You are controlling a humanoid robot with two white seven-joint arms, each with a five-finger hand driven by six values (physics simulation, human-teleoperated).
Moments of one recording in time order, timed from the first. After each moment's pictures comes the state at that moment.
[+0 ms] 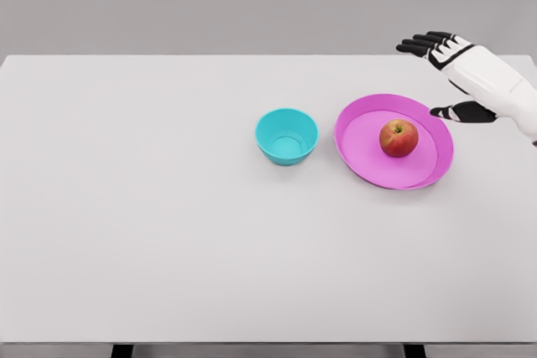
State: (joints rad) left arm 0.03 0.00 -0.01 -0.08 -0.07 0.00 0.06; right arm -0.45 -0.96 0.54 -1.56 0.29 -0.47 -0.06
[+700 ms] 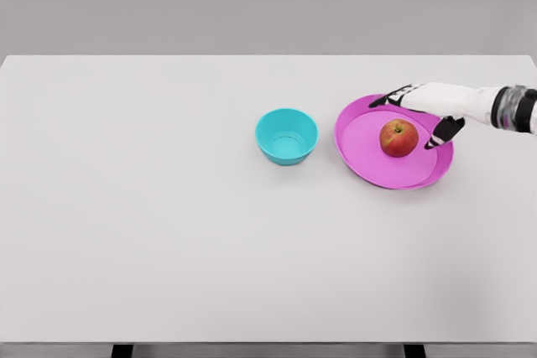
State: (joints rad) left arm 0.03 0.00 -0.01 -0.08 -0.07 0.00 0.06; right arm -0.77 -0.76 0.73 -1.20 0.30 -0.46 0.60
